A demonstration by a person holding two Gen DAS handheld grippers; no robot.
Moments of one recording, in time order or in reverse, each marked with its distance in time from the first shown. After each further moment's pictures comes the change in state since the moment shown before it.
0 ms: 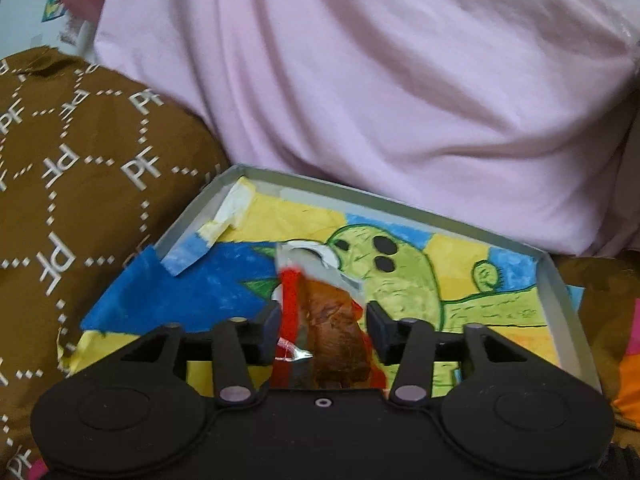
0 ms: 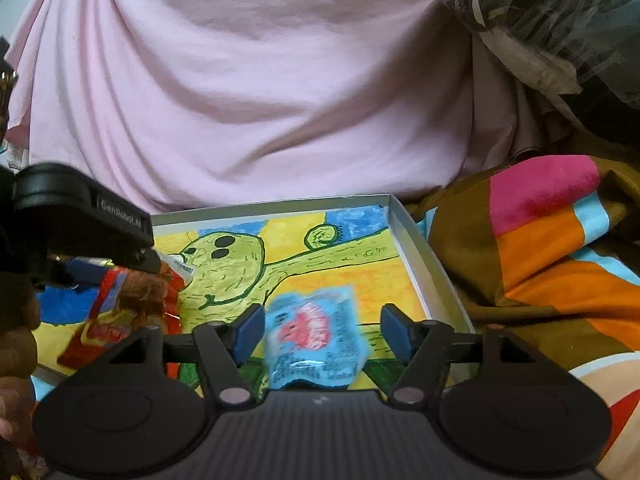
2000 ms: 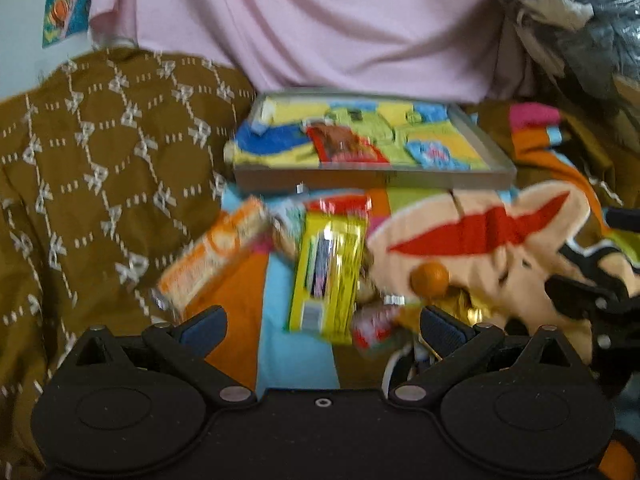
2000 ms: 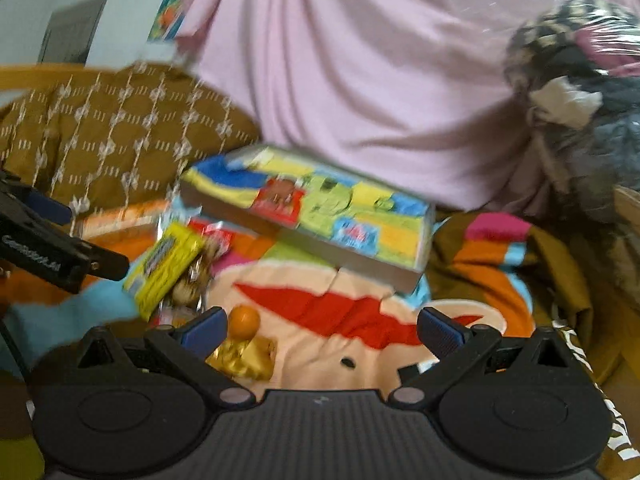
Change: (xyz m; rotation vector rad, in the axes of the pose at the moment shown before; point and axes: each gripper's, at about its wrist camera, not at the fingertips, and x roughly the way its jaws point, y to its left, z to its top) left arm -0.223 0.093 -0.141 0.269 0.138 -0.096; right arm -0.216 0.019 -0.038 -0.478 0.134 0.141
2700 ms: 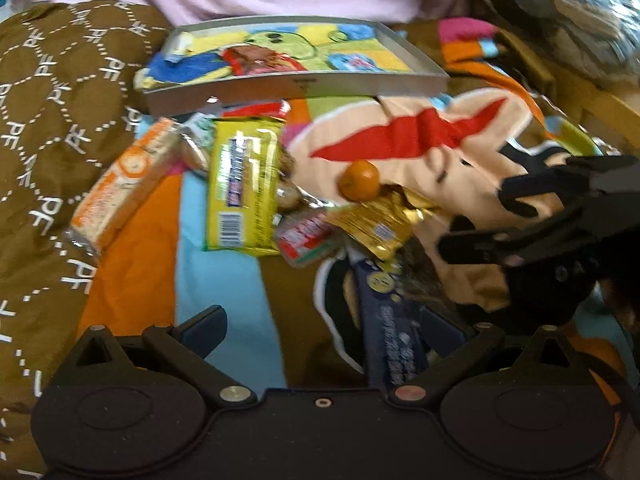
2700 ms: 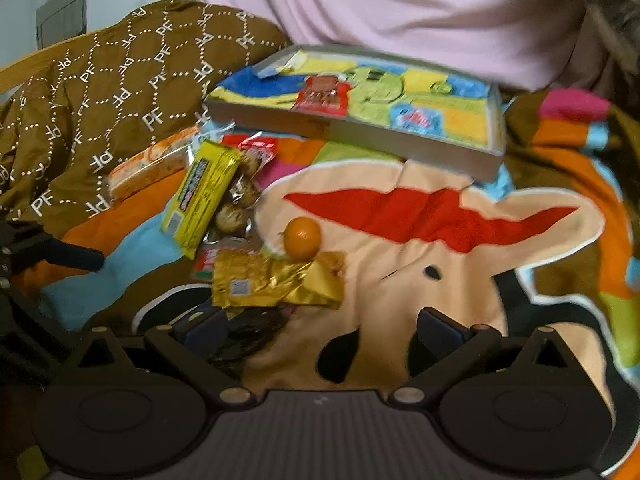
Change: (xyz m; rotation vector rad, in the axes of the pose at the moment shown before) left arm 0.018 -0.022 -0.032 0.123 0.177 -0.194; right arm 0.046 0.000 -0.013 0.186 0.299 0.240
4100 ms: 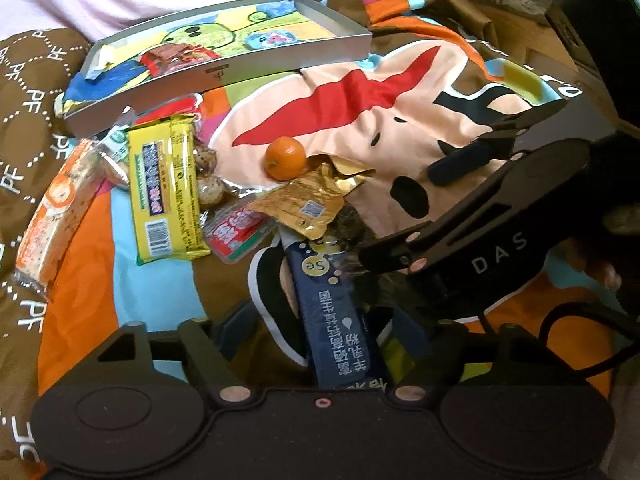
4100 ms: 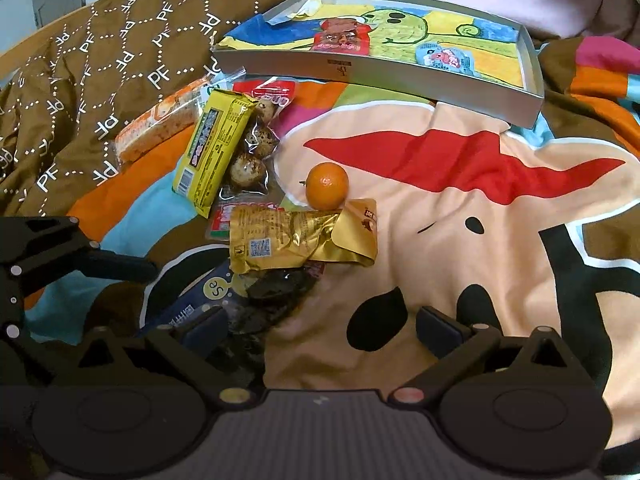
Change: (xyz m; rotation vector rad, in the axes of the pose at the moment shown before) left arm 0.012 -0.027 0.001 0.185 0.060 -0.097; right arm 0.022 0.000 -0.003 0.017 0.133 0.052
